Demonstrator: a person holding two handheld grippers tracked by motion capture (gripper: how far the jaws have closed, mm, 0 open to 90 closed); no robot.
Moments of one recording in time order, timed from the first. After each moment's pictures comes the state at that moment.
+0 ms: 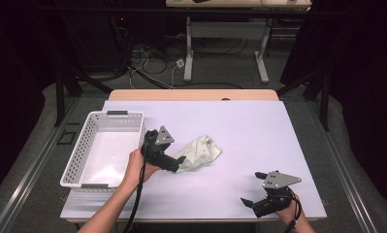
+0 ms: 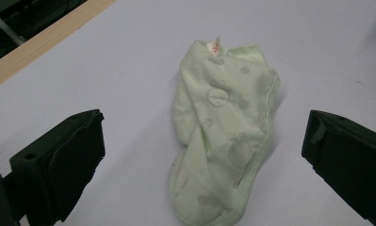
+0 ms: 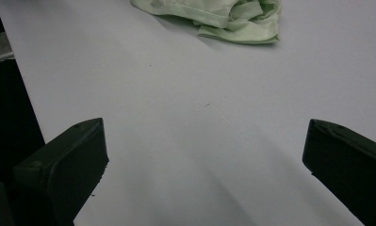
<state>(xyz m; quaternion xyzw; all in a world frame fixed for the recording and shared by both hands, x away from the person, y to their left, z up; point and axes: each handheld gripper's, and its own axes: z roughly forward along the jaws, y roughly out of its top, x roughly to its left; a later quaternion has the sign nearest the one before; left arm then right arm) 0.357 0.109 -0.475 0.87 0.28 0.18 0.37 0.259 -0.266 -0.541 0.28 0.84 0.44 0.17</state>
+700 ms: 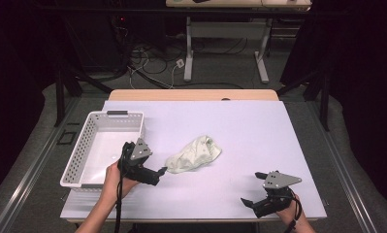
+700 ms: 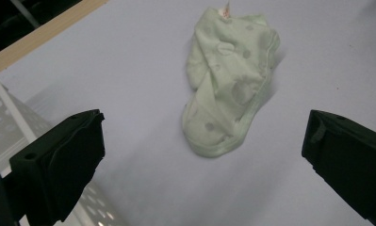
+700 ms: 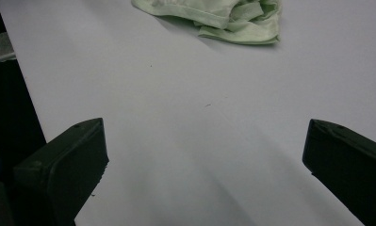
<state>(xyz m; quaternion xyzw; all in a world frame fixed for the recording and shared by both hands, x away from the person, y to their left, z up) 0.313 0.159 -0.474 0.86 0.30 0.20 0.36 0.259 -0.266 -0.541 0.28 0.84 0.44 0.17</state>
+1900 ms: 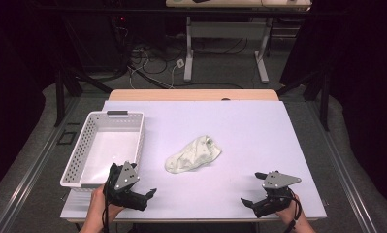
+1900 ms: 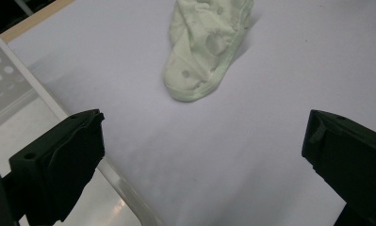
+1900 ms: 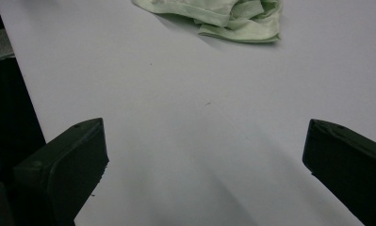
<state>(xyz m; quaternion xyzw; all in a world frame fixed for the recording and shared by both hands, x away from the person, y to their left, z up) 0.256 0.185 -0.491 0.86 0.29 0.21 0.36 0.259 -0.266 -0.541 0.27 0.84 0.43 0.17</state>
